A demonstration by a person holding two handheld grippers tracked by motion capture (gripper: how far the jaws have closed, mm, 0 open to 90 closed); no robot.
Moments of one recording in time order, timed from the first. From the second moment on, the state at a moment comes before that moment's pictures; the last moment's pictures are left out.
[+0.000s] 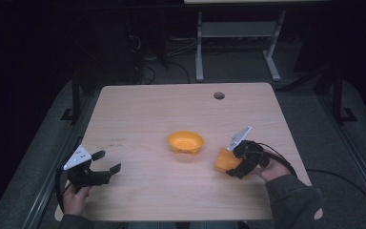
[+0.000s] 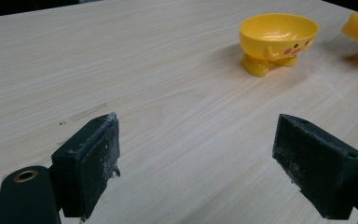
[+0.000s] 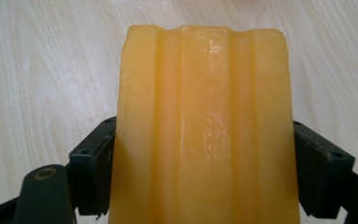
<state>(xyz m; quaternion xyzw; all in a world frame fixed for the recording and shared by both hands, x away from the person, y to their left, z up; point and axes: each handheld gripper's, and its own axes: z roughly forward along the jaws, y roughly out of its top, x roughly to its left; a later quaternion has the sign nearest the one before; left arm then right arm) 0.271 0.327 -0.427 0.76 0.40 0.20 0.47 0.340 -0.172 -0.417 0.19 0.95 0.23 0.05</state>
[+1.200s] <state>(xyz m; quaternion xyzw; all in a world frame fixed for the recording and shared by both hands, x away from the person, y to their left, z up) 0.272 0.327 -0.428 0.76 0.40 0.20 0.47 0.368 -0.141 -0.389 0.16 0.96 0.24 0.05</state>
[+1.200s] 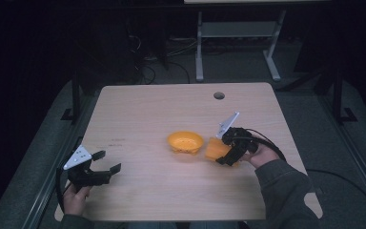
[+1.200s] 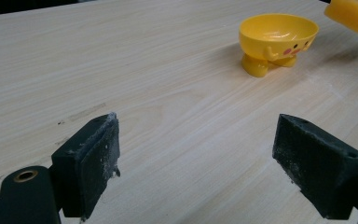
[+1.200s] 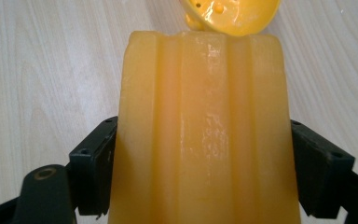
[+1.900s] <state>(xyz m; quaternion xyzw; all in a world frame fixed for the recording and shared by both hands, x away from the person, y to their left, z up) 0.272 0.328 -0.428 0.76 0.40 0.20 0.47 0.383 -0.118 -0.379 0.14 0.96 0.23 0.05</state>
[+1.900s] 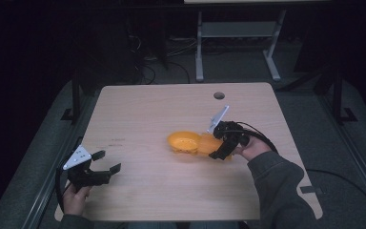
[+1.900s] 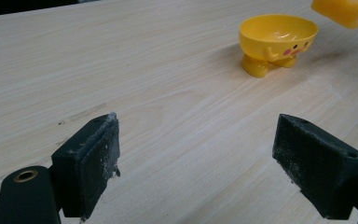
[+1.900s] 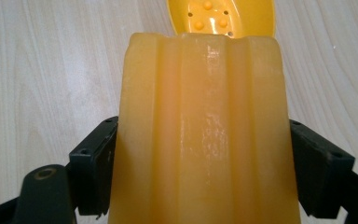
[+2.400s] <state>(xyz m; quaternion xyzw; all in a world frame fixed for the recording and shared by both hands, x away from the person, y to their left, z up) 0.272 0.329 -0.427 0.76 0.40 0.20 0.47 0.395 -0.106 -0.369 0.13 0.96 0.24 0.05</state>
